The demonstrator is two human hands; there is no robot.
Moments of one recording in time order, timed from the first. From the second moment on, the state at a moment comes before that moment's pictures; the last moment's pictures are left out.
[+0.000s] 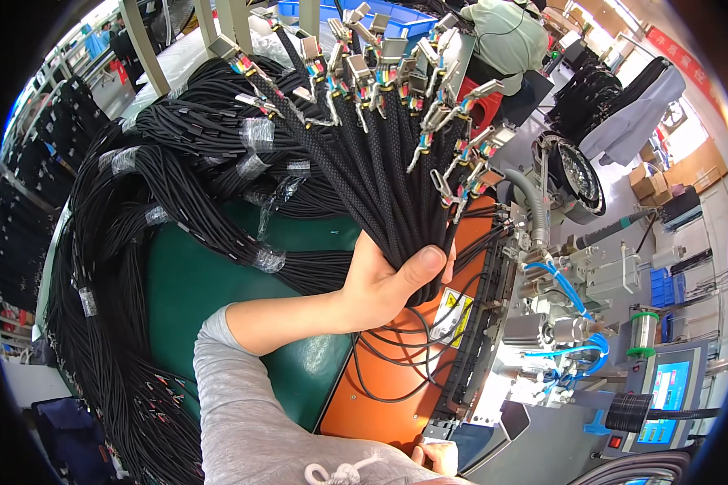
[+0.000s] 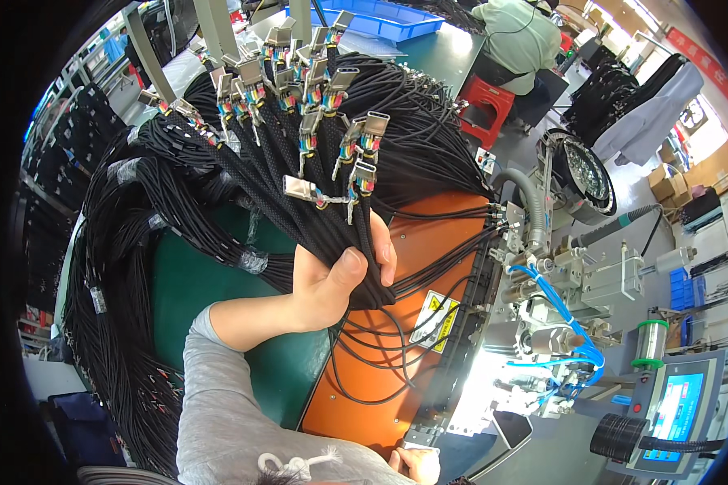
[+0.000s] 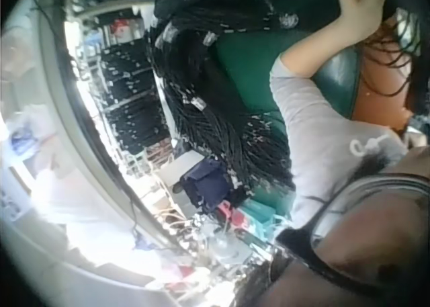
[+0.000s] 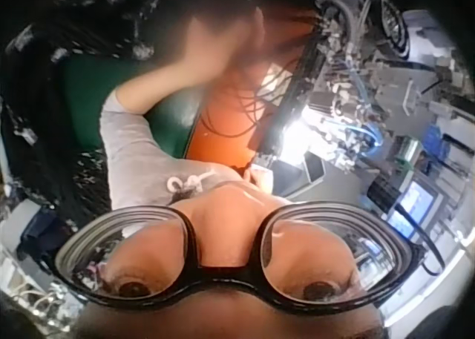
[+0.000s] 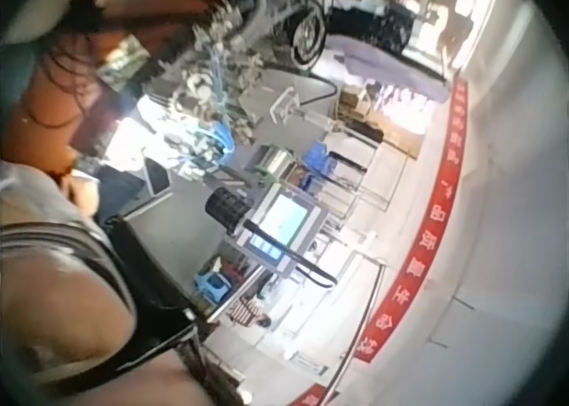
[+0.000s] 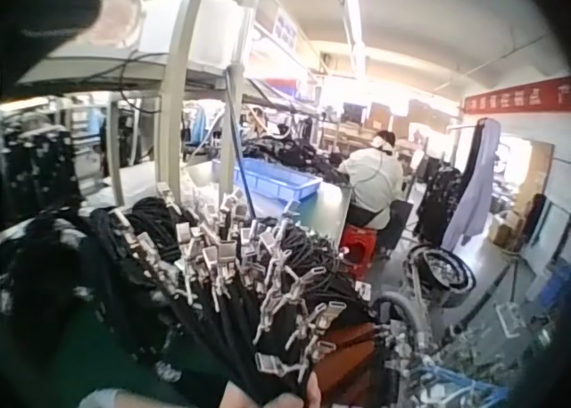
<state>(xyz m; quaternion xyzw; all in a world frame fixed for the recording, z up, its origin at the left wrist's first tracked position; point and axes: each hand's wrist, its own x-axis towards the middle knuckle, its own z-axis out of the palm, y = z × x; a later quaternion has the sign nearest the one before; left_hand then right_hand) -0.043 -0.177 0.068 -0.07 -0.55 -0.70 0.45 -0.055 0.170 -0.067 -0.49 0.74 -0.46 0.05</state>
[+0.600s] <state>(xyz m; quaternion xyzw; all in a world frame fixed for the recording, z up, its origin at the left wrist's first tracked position) -0.044 -0.174 0.067 -0.08 -0.55 -0.71 0.44 -0.059 0.174 -0.067 -0.50 0.74 -0.45 0.09</state>
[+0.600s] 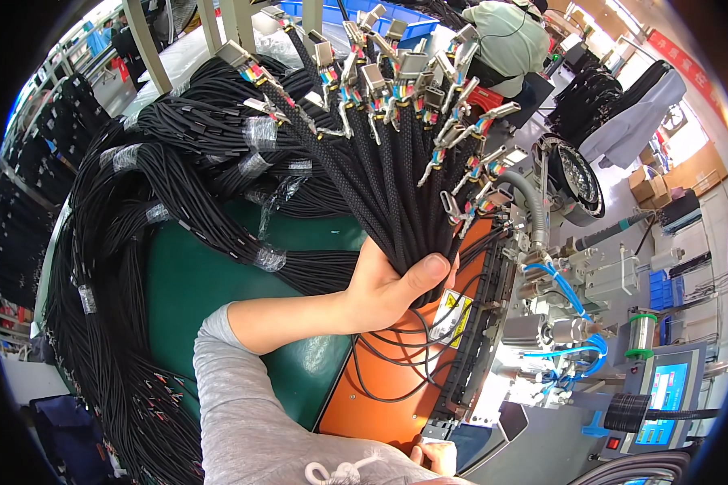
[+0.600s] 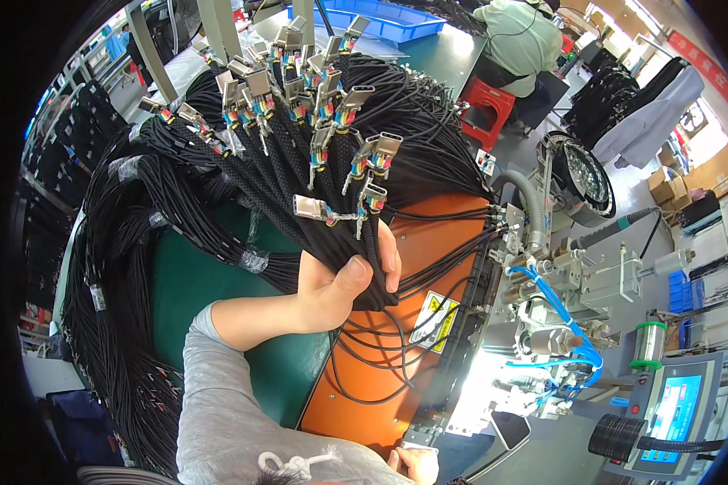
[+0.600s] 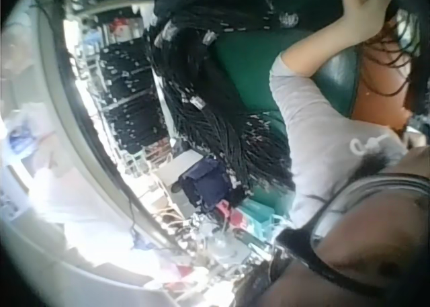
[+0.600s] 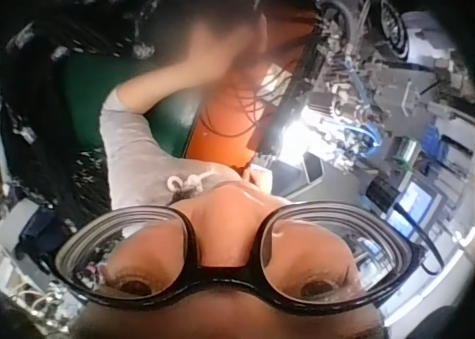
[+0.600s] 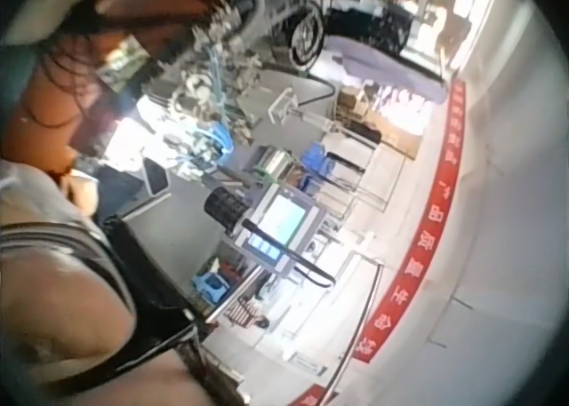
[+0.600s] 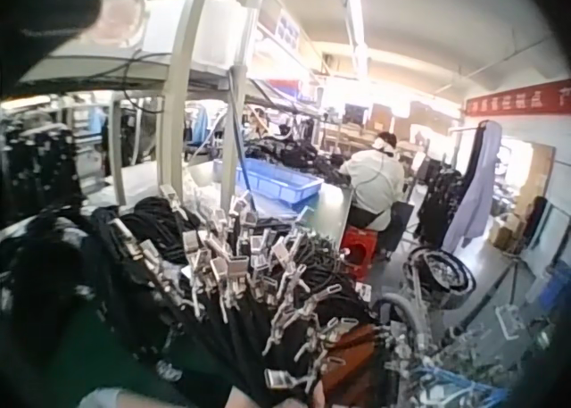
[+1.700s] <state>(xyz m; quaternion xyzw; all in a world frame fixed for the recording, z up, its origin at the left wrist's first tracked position) -0.136 -0.228 0.140 0.04 -0.60 -0.37 0.71 -0.044 0.144 -0.035 -0.47 0.73 -0.49 -0.06</state>
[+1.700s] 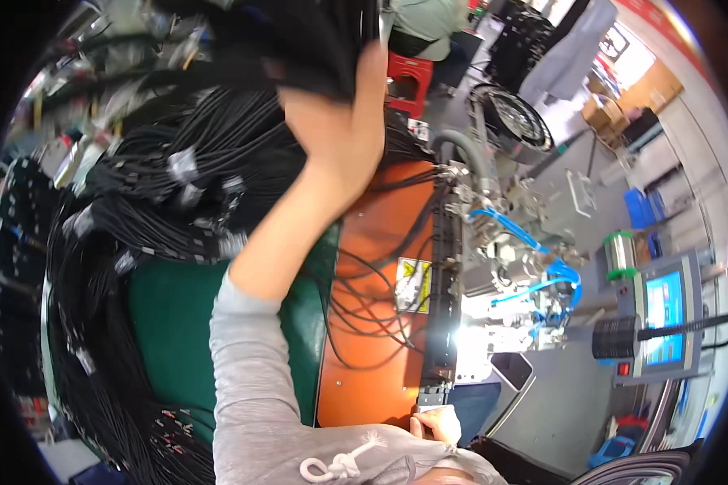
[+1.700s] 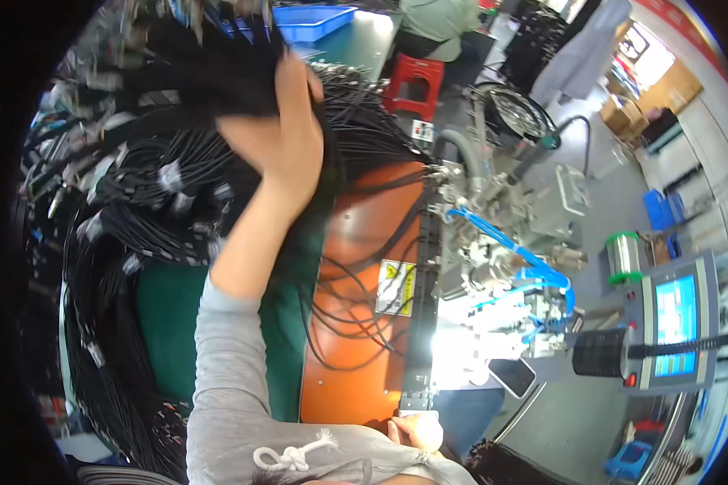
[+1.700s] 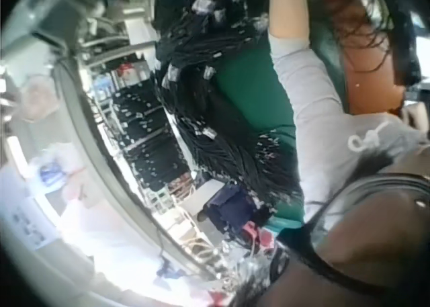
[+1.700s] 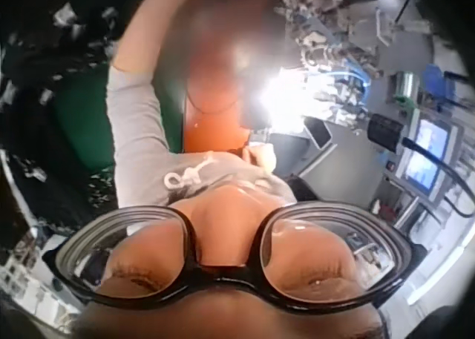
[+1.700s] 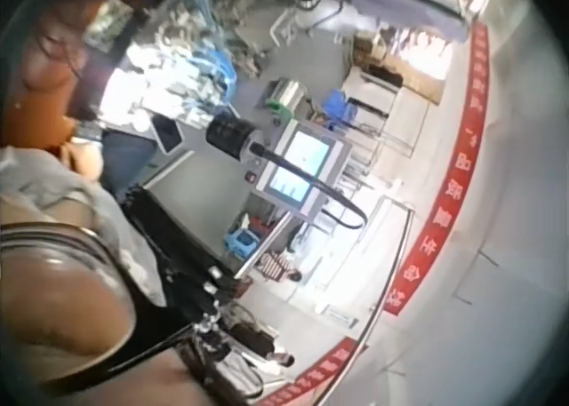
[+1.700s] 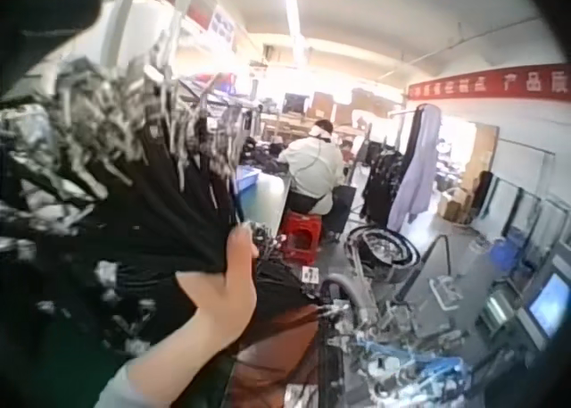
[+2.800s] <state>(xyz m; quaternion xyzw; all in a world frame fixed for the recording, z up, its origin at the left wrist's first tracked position) -0.160 -0.232 -0.015 -0.07 -0.86 -0.36 0.36 -0.020 0.344 -0.011 -0.04 0.81 -0.36 -0.46</state>
